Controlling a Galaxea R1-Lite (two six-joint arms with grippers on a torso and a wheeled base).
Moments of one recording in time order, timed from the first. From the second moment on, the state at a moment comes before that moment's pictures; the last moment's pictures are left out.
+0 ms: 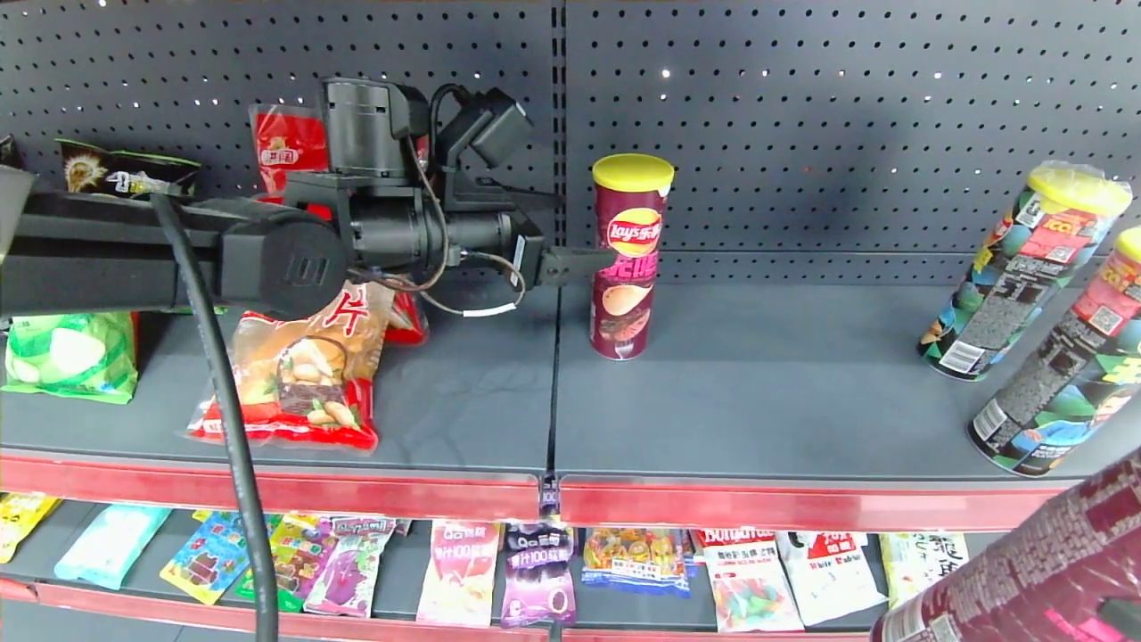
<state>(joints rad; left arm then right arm) -0.46 1.98 -1.52 -0.29 -0.58 0.29 0.41 0.79 -0.62 0.06 0.61 -0.17</state>
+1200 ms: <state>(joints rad) -0.51 2.24 -1.86 -0.28 -0.60 0.24 0.40 0.79 -0.63 0.06 0.59 -0.17</state>
